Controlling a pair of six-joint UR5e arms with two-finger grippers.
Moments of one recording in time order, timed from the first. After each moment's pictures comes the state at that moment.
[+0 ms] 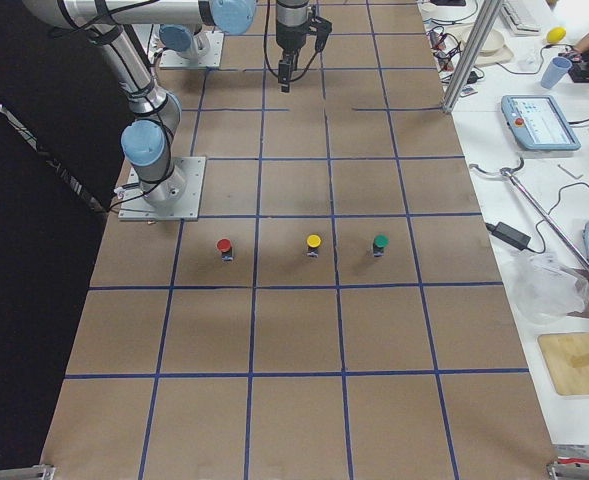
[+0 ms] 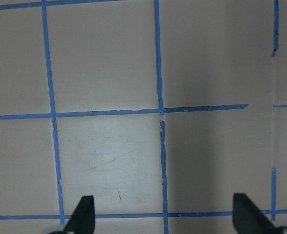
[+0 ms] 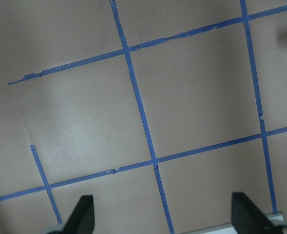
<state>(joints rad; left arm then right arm) -1.58 -1.60 -1.50 -1.57 1.61 0.03 1.51 -1.74 1.67 -1.45 -1.56 0.17</state>
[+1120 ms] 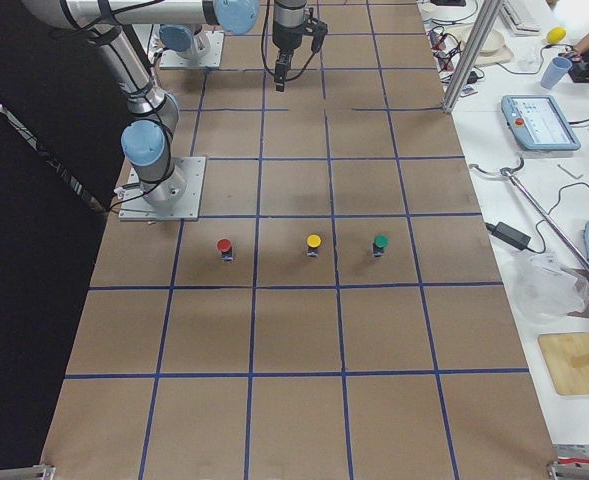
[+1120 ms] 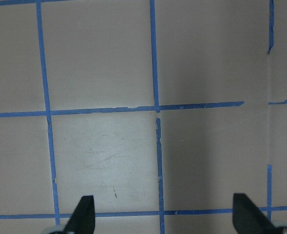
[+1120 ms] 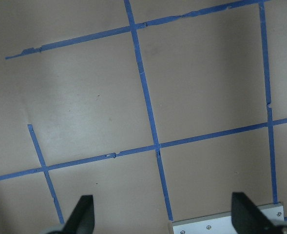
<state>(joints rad) -1.58 -1.58 -1.51 -1.57 1.60 0.03 1.54 -1.74 1.72 -1.46 -1.56 0.16</state>
